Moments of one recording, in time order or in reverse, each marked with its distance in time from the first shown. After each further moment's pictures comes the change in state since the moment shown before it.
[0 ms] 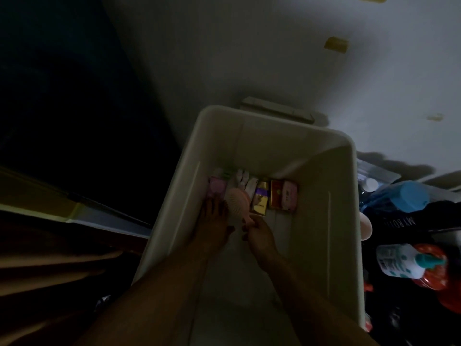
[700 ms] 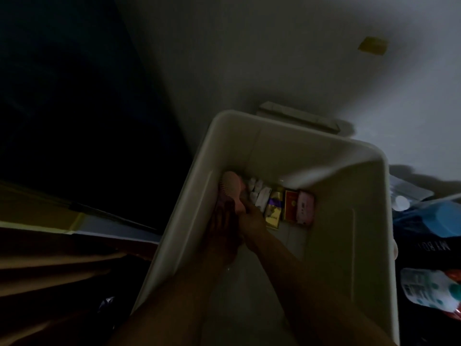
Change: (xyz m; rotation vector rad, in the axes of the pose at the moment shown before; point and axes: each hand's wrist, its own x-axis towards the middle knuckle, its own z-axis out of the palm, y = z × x) left_hand 0.005 0.005 0.014 0.034 0.021 -0.061; right_hand 0.043 -0.051 0.046 0.095 -0.101 -0.048
